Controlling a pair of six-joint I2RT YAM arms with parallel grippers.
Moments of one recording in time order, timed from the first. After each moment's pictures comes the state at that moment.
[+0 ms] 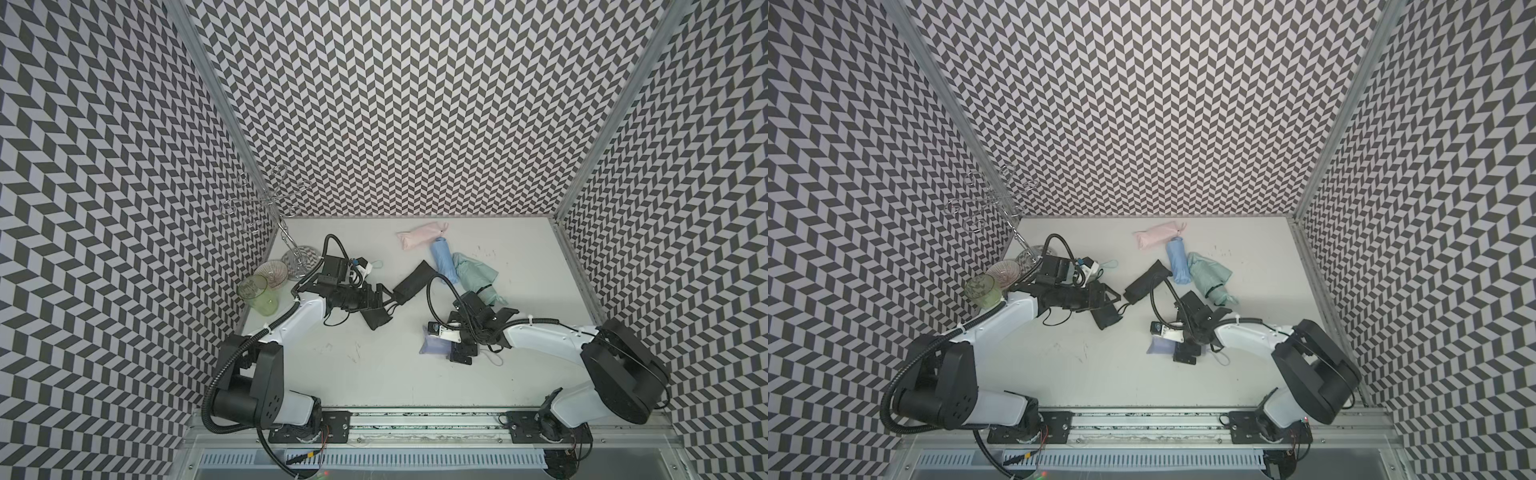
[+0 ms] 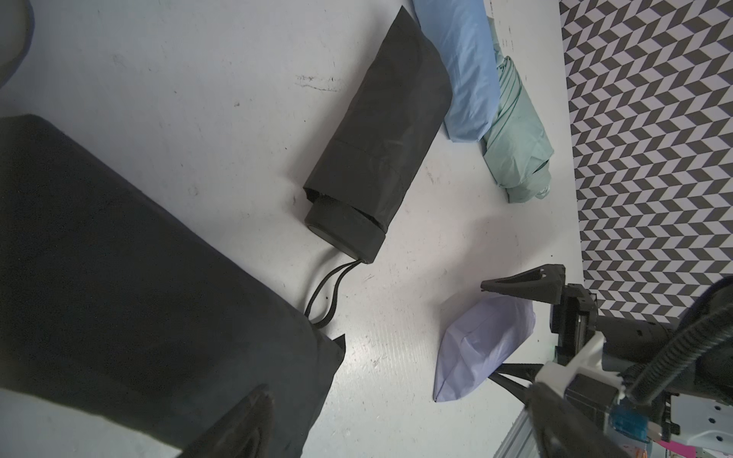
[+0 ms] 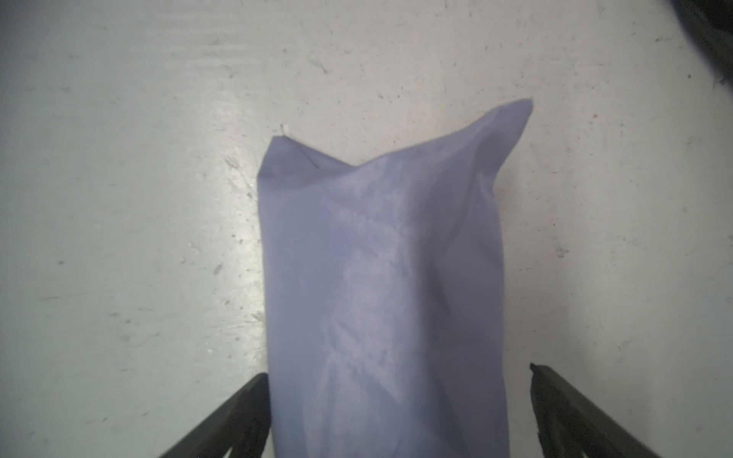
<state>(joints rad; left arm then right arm) -0.23 1.42 0.86 -0.40 0.66 -0.31 0.71 1.51 0.71 -0.34 -0.20 -0.74</state>
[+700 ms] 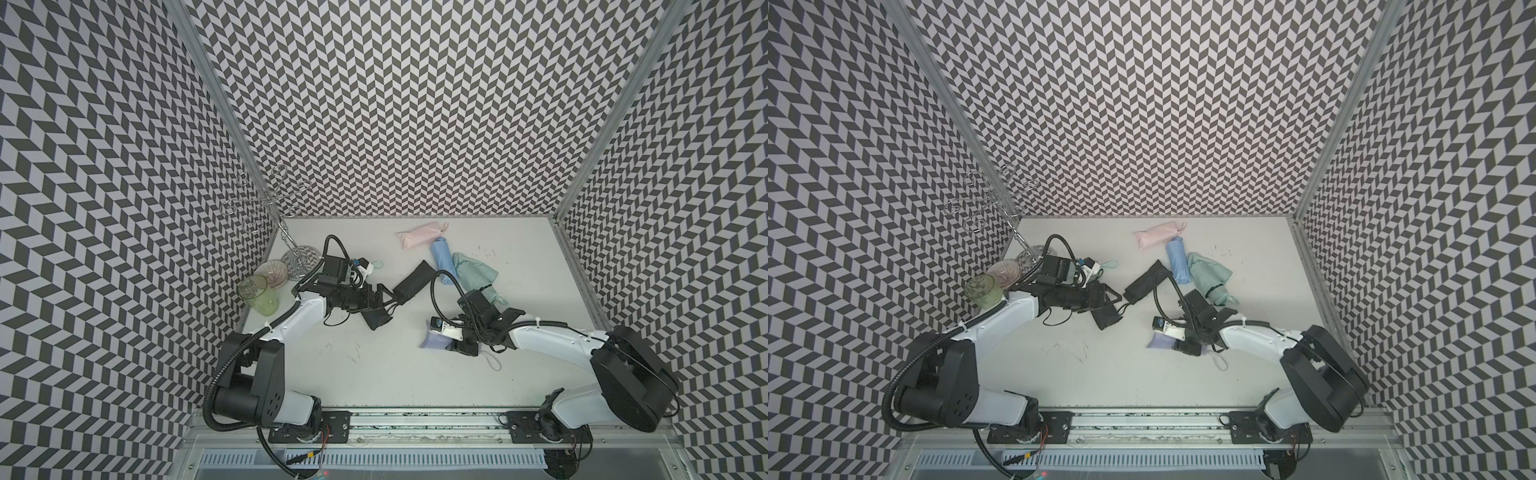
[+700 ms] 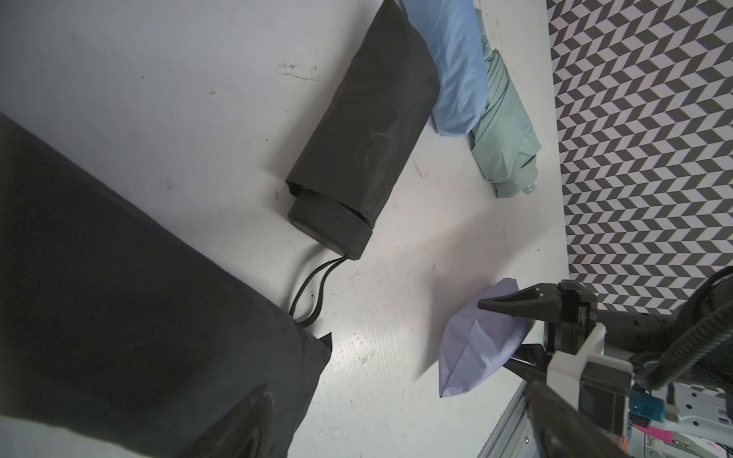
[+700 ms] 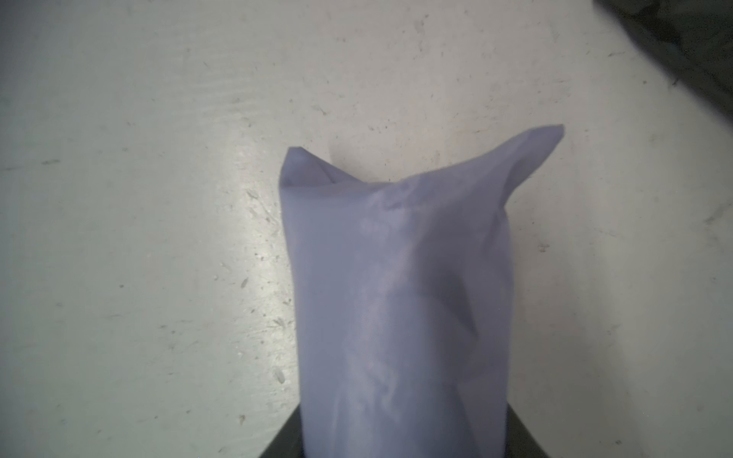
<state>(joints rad) -0.23 1.44 0.86 -0.38 0.73 -0.32 0.67 1.42 0.69 -0.34 -0.27 -0.65</state>
